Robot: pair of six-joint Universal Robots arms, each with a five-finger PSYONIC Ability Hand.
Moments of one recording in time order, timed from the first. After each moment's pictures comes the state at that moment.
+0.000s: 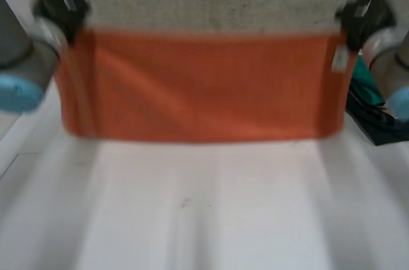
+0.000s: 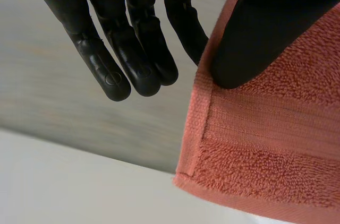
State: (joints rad) left arm 4.48 -2.14 -0.84 3.16 -1.55 4.08; right arm 1.77 -0.93 0.85 -0.04 1.50 2.49; left_hand 1.16 1.20 1.19 1.20 0.98; right_hand 1.13 1.17 1.18 1.19 1.01
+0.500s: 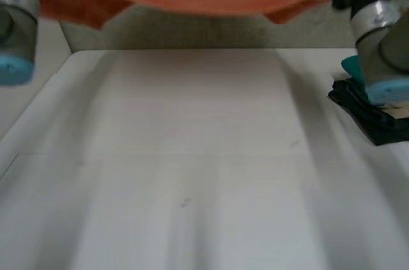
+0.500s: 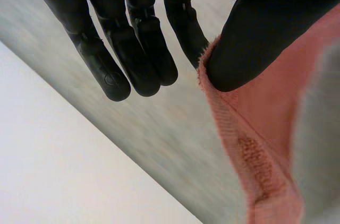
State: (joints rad) left arm 4.53 -2.17 -0.81 3.34 -1.58 3.70; right arm 1.83 -0.91 0.88 -0.33 1.47 2.72; left_hand 1.16 1.20 1.19 1.20 0.98; right_hand 1.13 1.17 1.18 1.19 1.01
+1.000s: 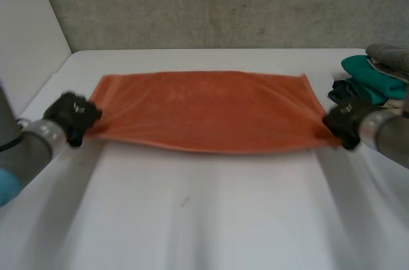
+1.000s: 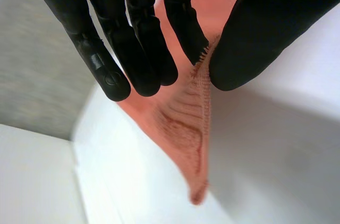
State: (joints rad) left arm 4.60 -1.94 -1.61 3.16 -1.39 4.05; right arm 1.72 -1.05 1.32 0.32 1.44 2.31; left_hand 1.16 1.20 1.19 1.20 0.98; right_hand 1.13 1.17 1.18 1.19 1.01
